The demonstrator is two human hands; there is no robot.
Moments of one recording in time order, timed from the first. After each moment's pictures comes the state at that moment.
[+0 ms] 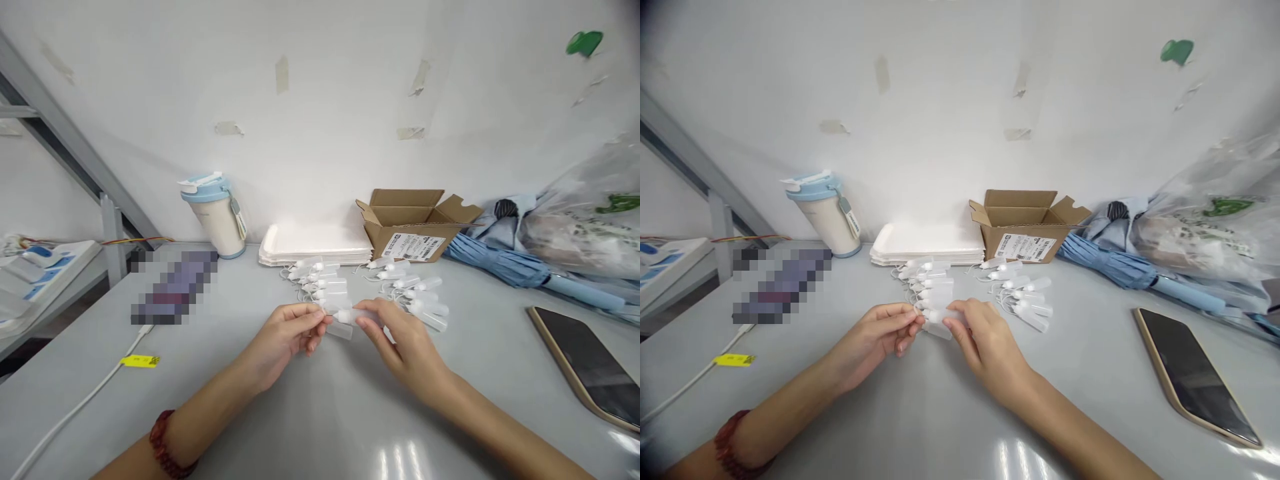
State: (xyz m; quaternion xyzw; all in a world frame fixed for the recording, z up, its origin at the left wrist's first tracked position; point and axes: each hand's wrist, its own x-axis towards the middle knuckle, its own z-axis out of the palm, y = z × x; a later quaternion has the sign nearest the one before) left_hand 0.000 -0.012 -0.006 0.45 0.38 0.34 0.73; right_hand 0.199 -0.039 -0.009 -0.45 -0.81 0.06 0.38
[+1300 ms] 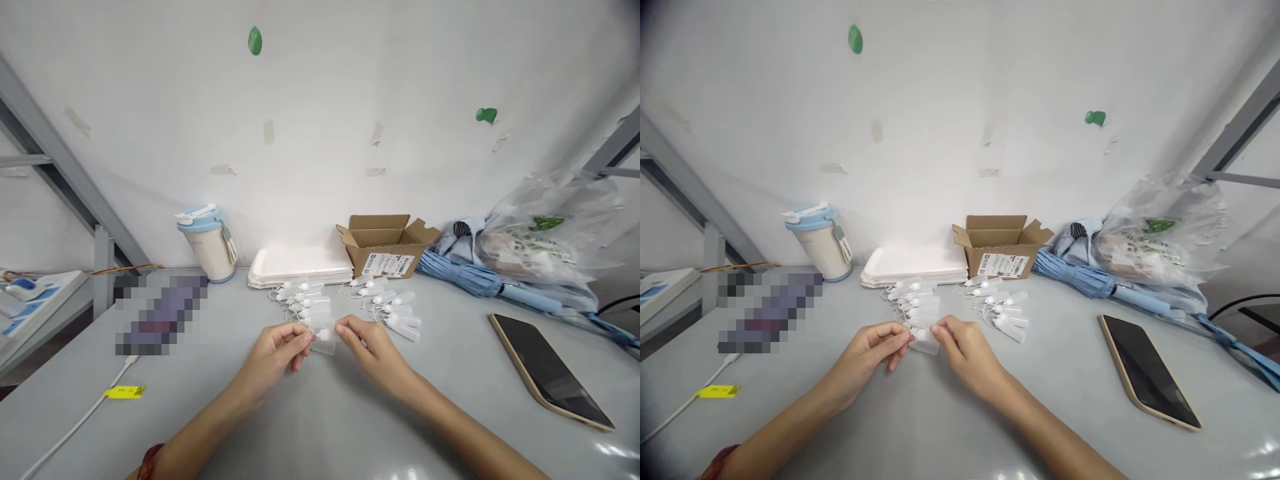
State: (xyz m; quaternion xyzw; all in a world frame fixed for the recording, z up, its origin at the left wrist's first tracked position) left_hand 0.004 -0.016 -0.009 0.59 0.43 0.34 0.59; right_hand 0.197 -0.034 -0.005 -0.50 -0.74 0.28 0.34
